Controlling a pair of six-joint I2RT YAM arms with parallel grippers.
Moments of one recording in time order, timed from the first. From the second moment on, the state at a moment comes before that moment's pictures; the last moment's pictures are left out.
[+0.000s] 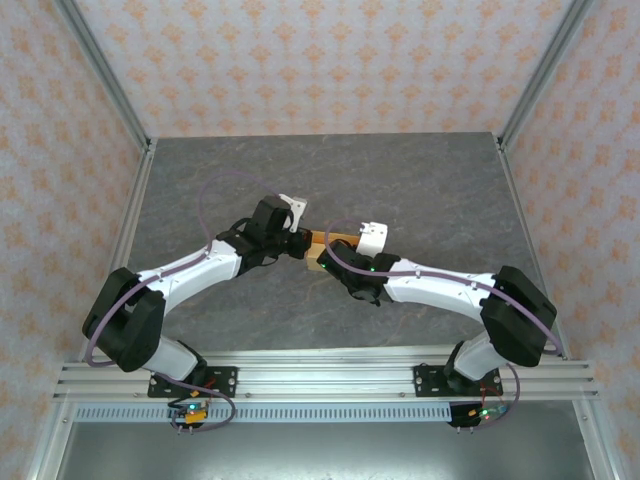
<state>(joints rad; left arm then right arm) -0.55 1.47 0.91 -0.17 0.15 -0.32 0.97 1.51 0.94 -0.54 0.78 1.04</state>
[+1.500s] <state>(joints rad) -0.67 1.48 0.96 -0.29 -0.06 -0.48 0.97 1.53 0.94 -0.56 0.82 1.08</state>
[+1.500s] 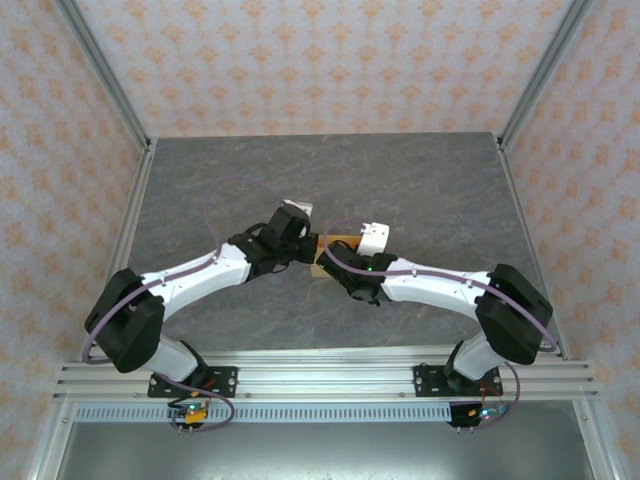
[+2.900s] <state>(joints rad) -0.85 1.48 0.95 -0.32 -0.35 -0.68 0.97 1.50 0.91 -0.57 0.82 1.15</state>
